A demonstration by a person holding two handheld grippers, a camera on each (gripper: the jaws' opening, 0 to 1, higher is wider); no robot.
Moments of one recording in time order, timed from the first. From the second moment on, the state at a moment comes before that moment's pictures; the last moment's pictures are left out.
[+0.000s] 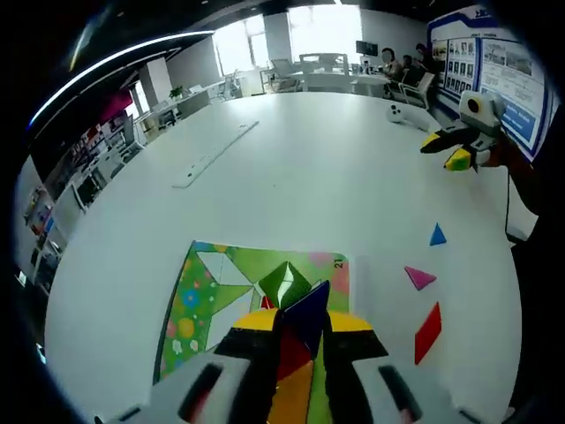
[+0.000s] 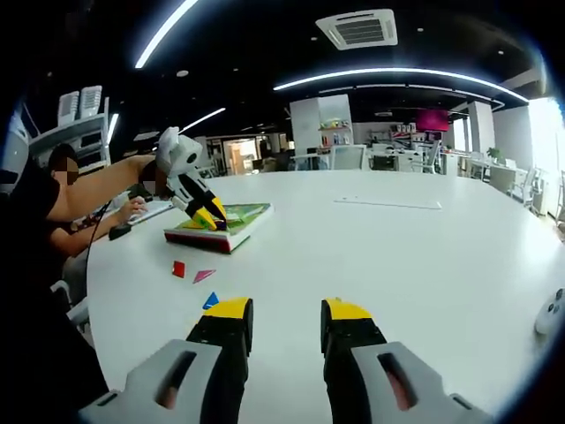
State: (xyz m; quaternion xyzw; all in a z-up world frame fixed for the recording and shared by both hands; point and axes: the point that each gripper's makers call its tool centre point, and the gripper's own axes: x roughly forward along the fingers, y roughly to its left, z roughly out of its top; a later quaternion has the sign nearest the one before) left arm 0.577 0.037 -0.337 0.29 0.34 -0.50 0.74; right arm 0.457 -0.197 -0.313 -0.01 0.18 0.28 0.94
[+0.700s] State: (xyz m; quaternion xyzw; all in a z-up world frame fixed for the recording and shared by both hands) left arm 0.578 0.040 -0.339 0.26 0.36 -0.47 0.76; right arm 0.456 -0.186 -0.311 -0.01 0.18 0.30 0.94
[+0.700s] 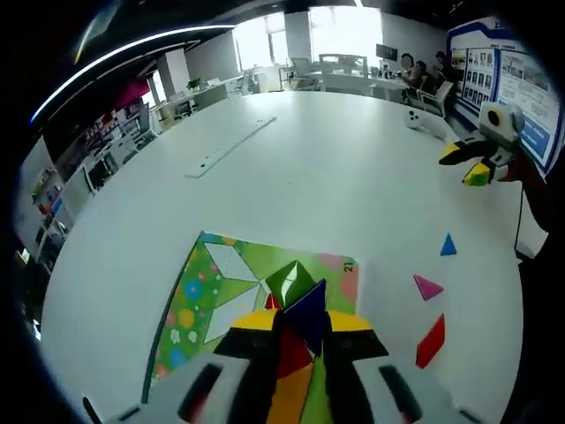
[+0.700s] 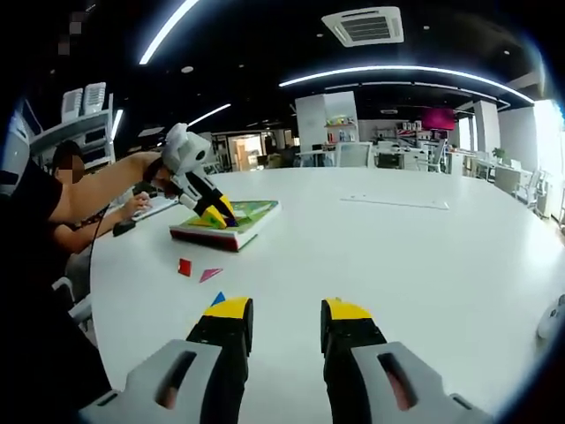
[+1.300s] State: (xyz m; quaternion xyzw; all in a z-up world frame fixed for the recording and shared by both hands) left arm 0.587 0.044 -0.339 0.29 0.35 -0.50 0.73; right arm 0.452 -0.177 -0.303 -0.02 0.18 0.30 0.94
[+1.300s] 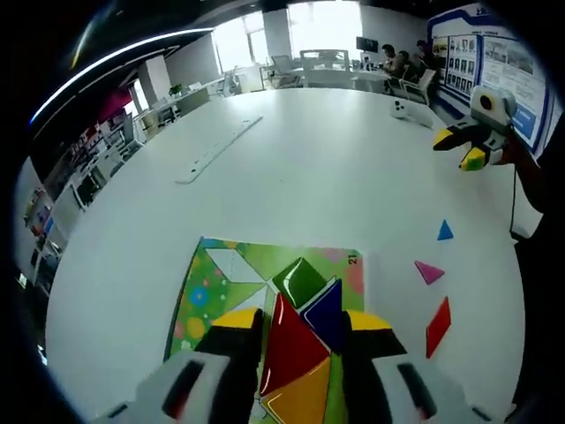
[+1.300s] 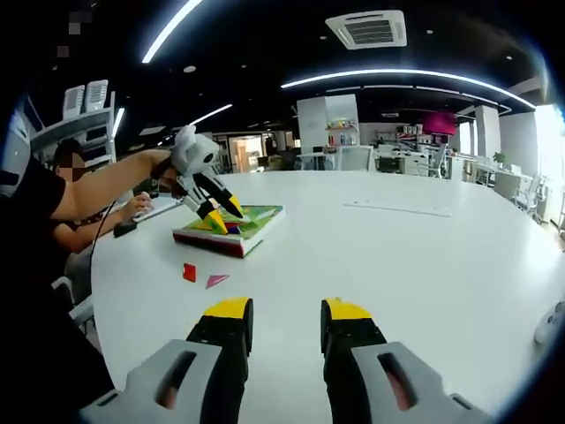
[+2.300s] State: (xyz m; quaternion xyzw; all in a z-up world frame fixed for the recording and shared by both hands) left arm 0.590 0.039 -0.342 0.23 0.33 -0.56 0.72; right arm 0.456 -0.154 -0.301 -0.04 0.19 0.31 0.93
